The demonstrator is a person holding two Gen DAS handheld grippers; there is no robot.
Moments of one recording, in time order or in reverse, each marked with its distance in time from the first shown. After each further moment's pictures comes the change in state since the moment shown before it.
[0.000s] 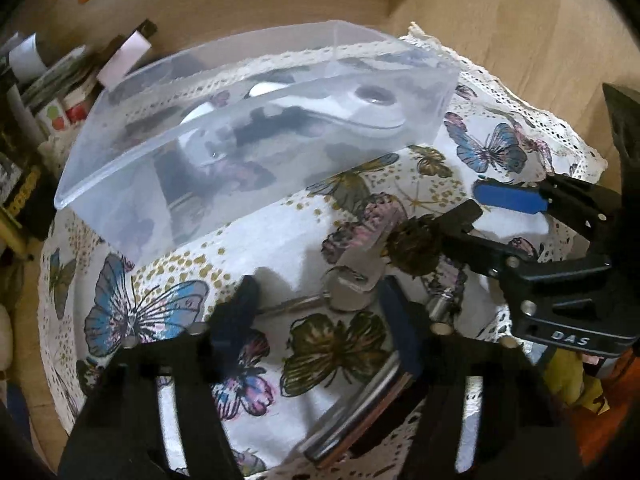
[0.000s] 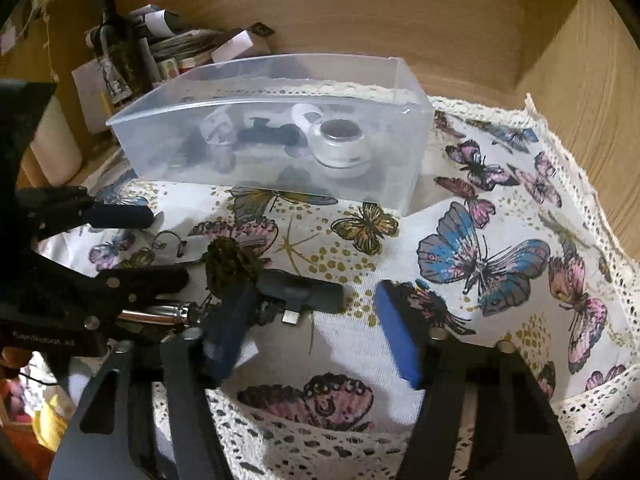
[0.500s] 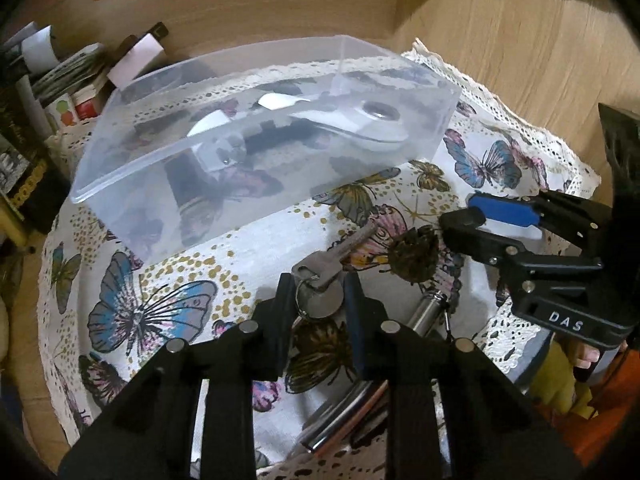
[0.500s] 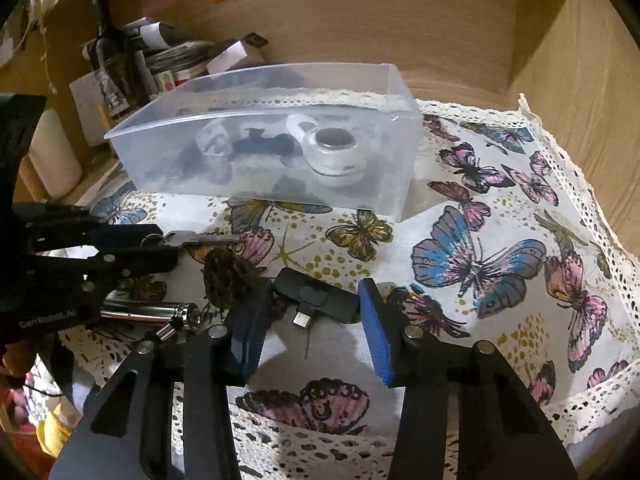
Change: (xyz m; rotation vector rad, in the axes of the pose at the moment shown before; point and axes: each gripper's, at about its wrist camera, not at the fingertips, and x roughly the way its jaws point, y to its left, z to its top) left arm -0.010 0.009 -0.001 -0.047 -0.043 -0.012; right arm -0.004 -0.005 0.000 0.043 -0.028 0.013
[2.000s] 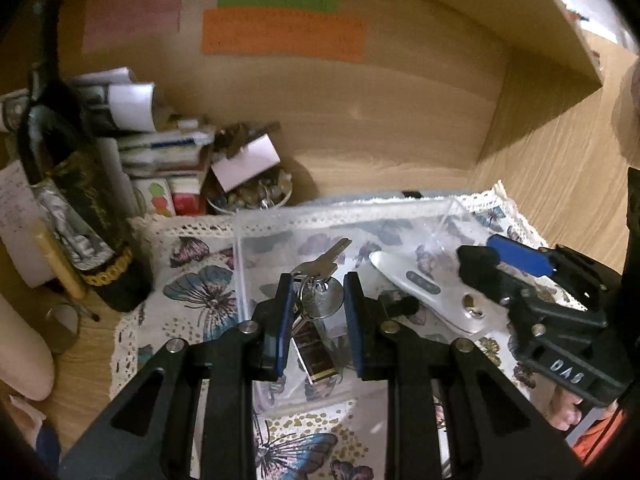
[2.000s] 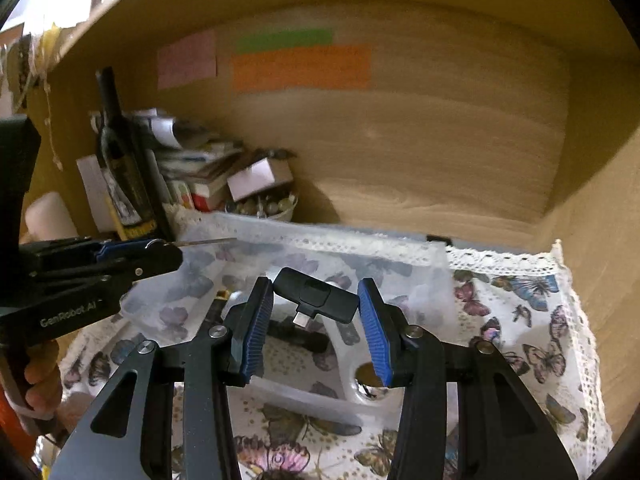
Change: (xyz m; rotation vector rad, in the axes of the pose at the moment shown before) left arm -0.038 0.089 0.084 -0.227 -0.247 0.118; right arm 0.009 0.029 0.125 -0.098 -0.205 0.039
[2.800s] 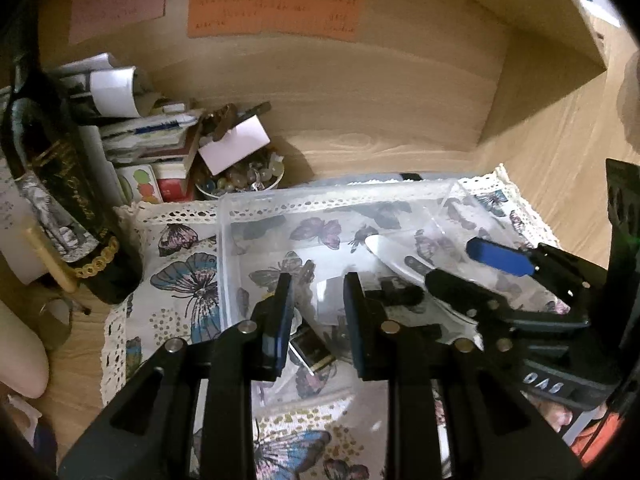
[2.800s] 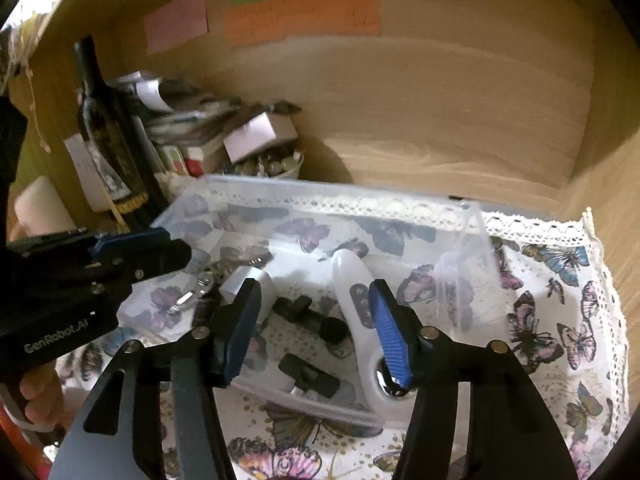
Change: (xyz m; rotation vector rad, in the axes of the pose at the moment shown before) left arm 0.004 -0.008 -0.003 0.008 0.038 -0.002; right arm 0.025 -0.001 -0.003 0.040 0.104 0.040
